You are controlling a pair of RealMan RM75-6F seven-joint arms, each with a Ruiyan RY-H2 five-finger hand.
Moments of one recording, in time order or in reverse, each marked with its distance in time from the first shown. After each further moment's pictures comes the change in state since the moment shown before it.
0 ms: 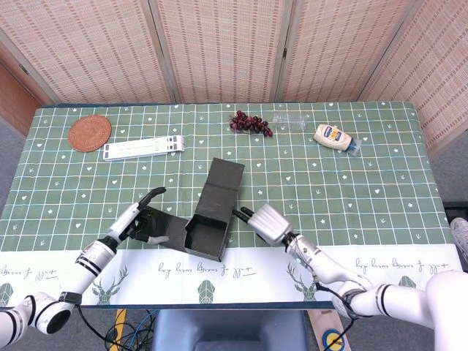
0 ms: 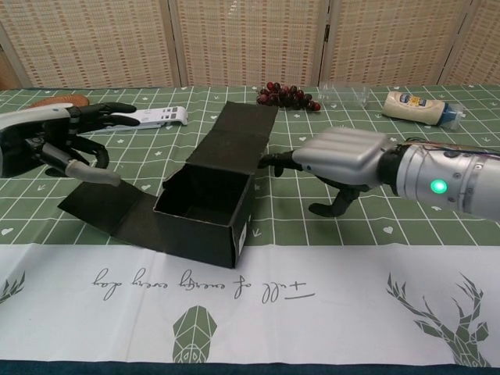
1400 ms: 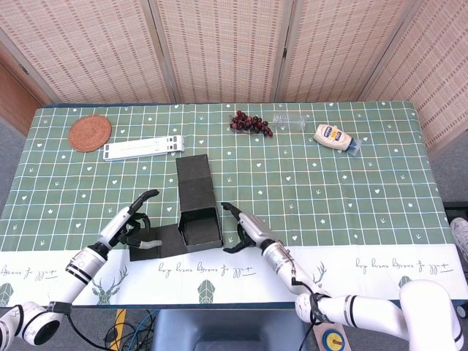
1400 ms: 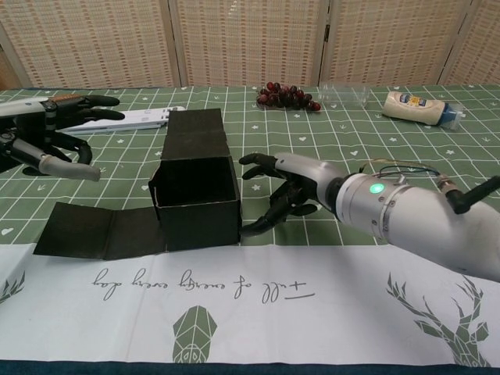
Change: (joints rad) left arm 0.057 0.050 0.008 -0.052 0.057 0.057 -0.060; right arm -0.039 -0.216 0.179 -0.054 0.496 -0.040 0.432
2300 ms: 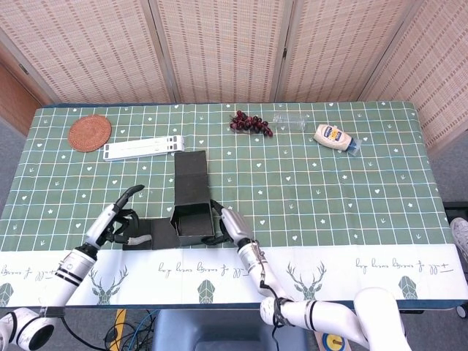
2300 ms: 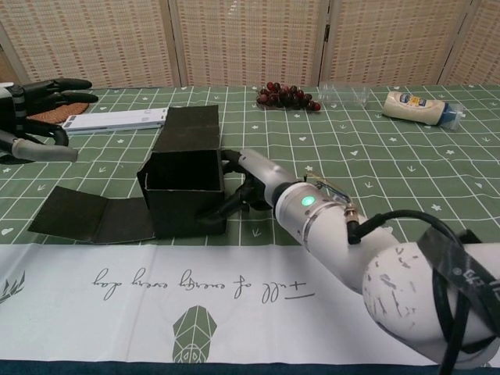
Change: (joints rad) left arm 0.058 0.004 -0.013 0.021 -0.009 0.096 -0.034; right arm 0.070 -0.285 0.098 0.245 0.000 0.134 -0.033
